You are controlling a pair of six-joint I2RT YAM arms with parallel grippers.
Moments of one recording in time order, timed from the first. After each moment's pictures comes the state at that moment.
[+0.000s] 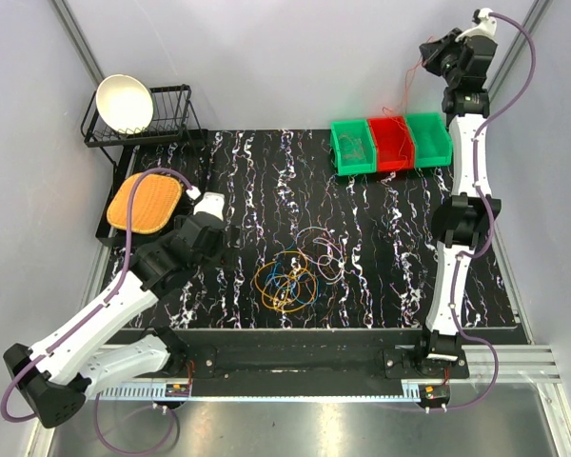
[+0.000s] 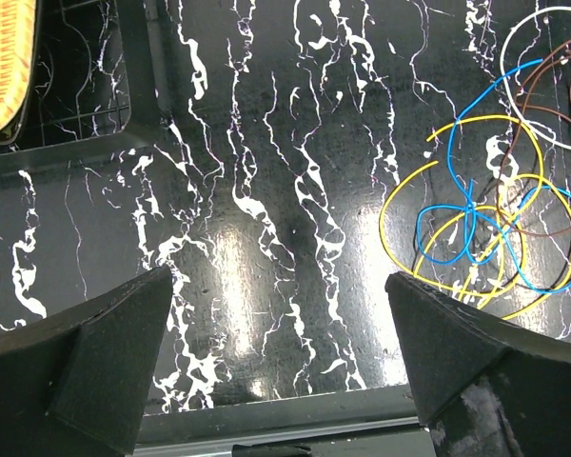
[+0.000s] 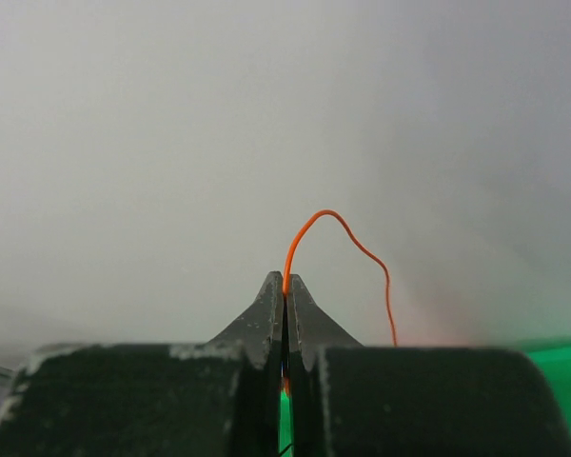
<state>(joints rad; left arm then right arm) -0.72 0.93 0.95 -0.85 -0.43 -0.39 -0.09 2.45 2.73 -0.22 -0.24 0.50</state>
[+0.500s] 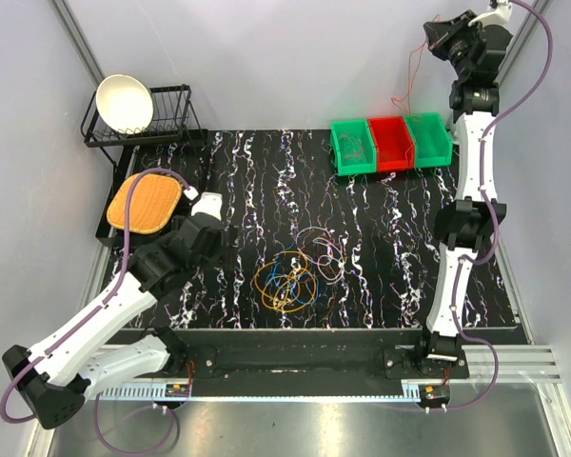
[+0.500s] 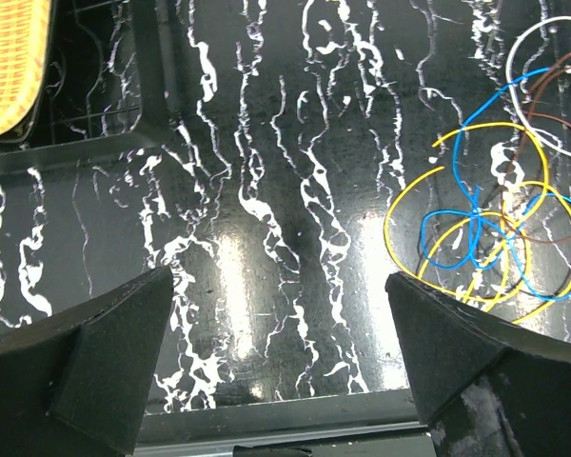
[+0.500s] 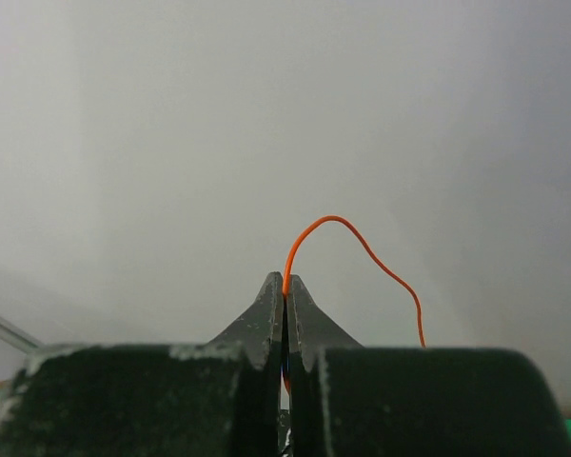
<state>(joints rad) -0.72 0.92 0.95 -0.86 -0.45 -0.40 -0.11 2.39 2.76 -0.13 -0.32 0.63</state>
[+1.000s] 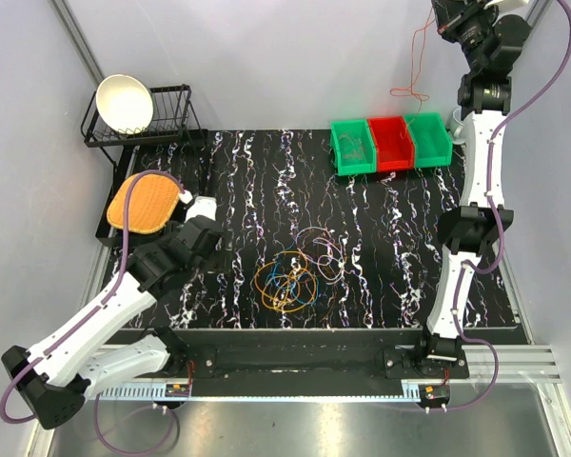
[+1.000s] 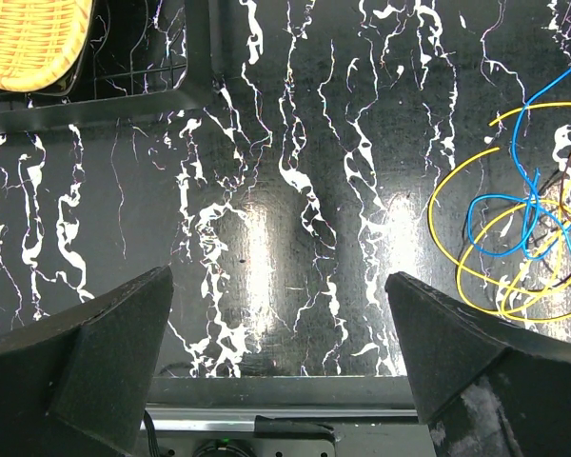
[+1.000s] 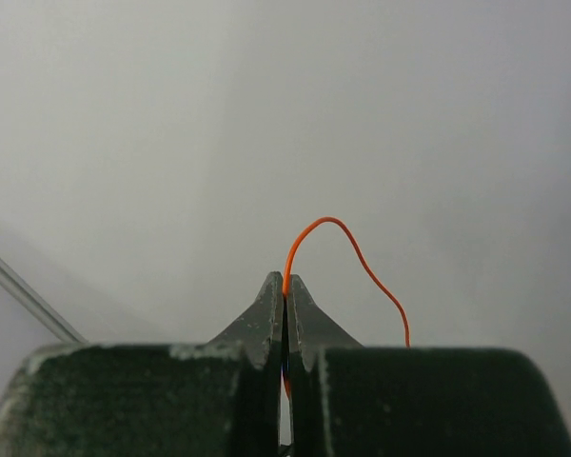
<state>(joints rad) -0.72 0.92 0.96 -0.97 -0.51 -0.45 -0.11 2.30 2.76 -0.04 -0.36 0.70</state>
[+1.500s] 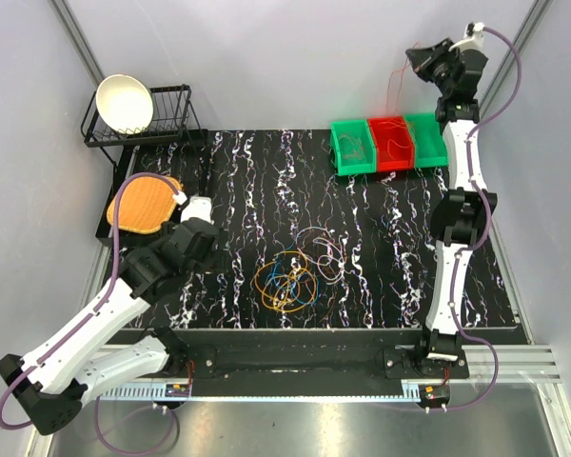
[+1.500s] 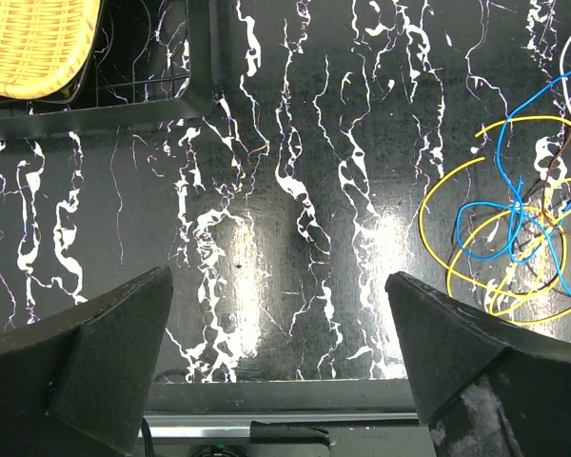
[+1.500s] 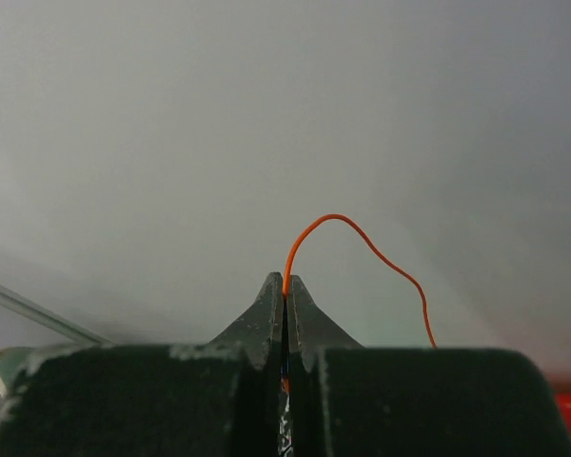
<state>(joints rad) -0.72 0.87 0.96 -0.96 -0.51 -0.45 -0.11 2.48 2.64 0.07 -0.41 0.73</state>
